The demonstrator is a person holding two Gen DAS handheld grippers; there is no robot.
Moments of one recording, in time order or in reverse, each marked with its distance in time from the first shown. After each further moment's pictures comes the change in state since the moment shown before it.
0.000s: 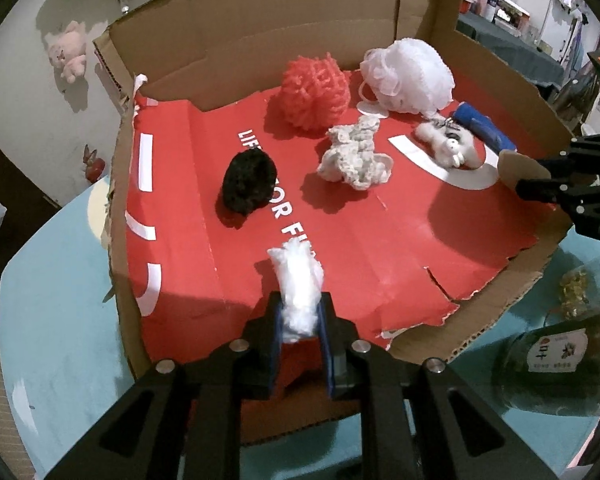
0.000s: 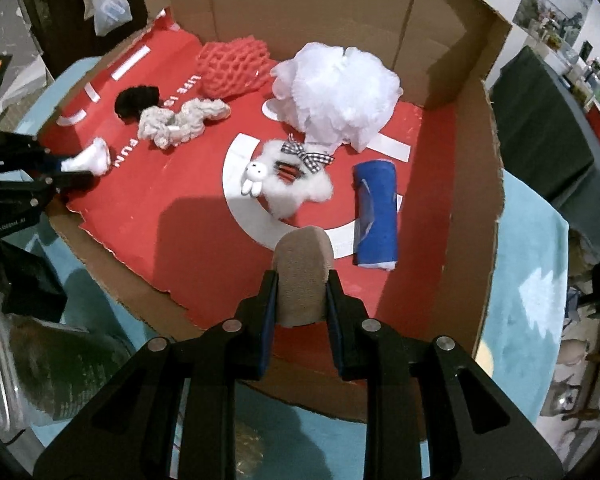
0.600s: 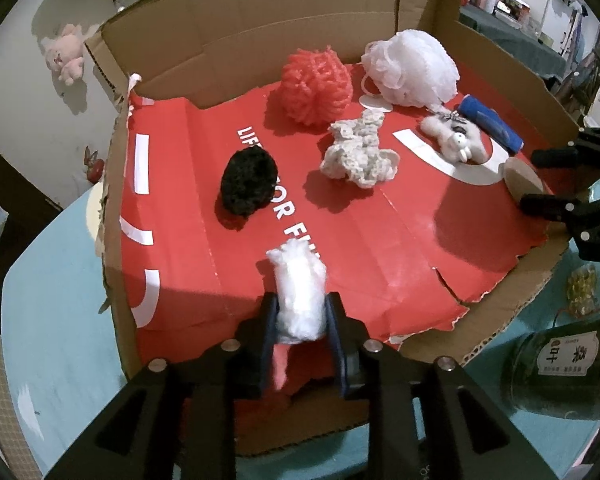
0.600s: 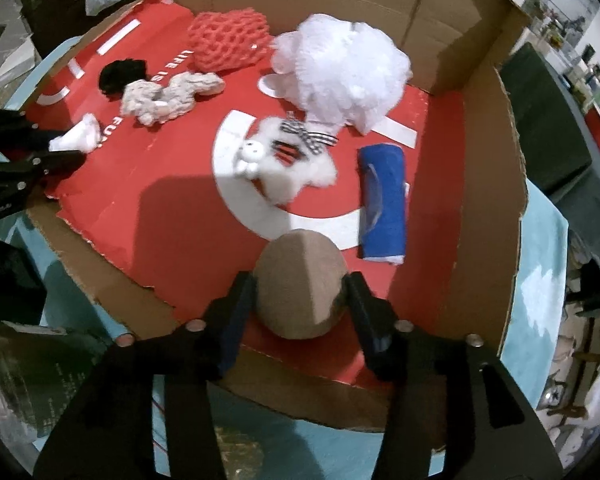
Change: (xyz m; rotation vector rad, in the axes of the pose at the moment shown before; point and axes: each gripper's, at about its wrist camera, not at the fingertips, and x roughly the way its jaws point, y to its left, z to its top) left arm 0.006 0.004 0.004 0.017 0.016 0.013; right arm 0.013 0.009 0.002 -0.028 0.043 -0.054
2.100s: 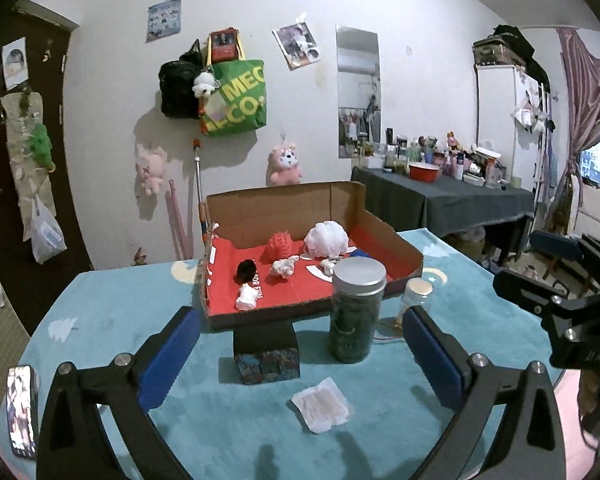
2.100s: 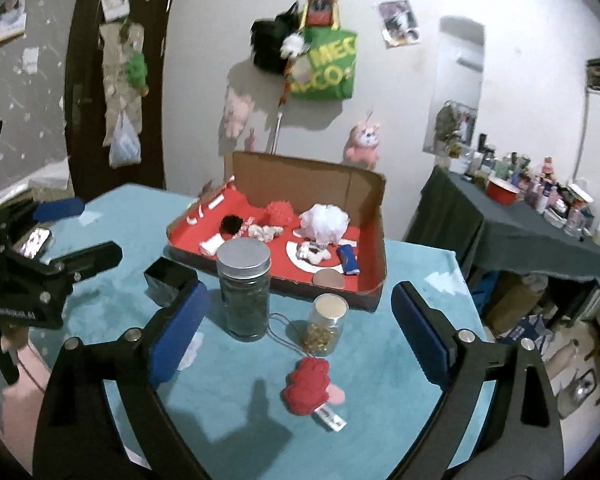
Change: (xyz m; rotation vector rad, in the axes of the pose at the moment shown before) left arm -0.221 -0.121 -0.192 -0.171 -0.727 0.077; right arm -0.236 0.111 -0.206 0.181 -0.728 -0.140
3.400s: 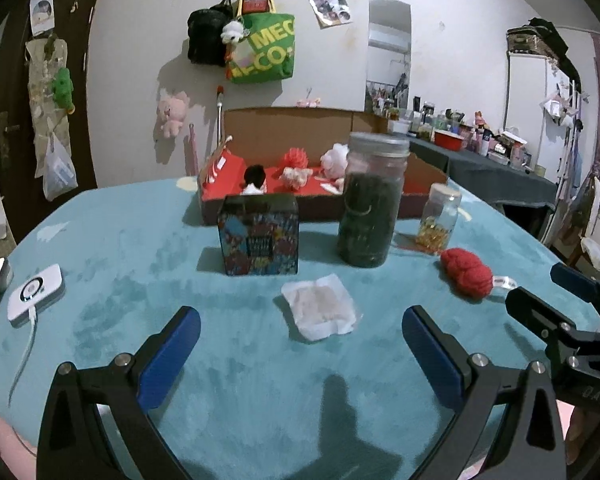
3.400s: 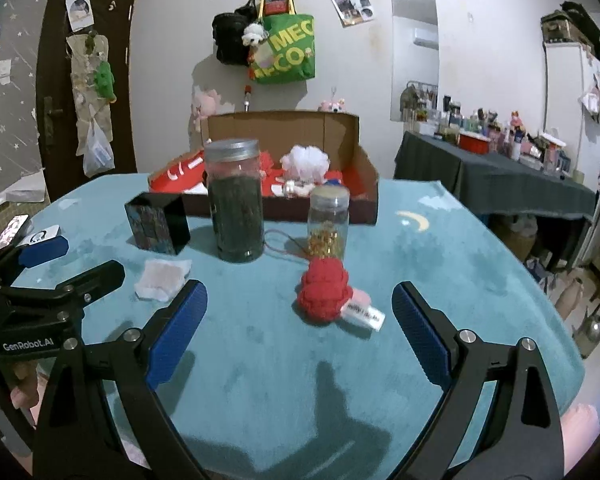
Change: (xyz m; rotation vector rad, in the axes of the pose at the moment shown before) left arm 0.037 -0.009 -0.109 -0.103 0.119 0.064; right arm 0.020 0.014 -0.120 0.137 0.036 -0.064
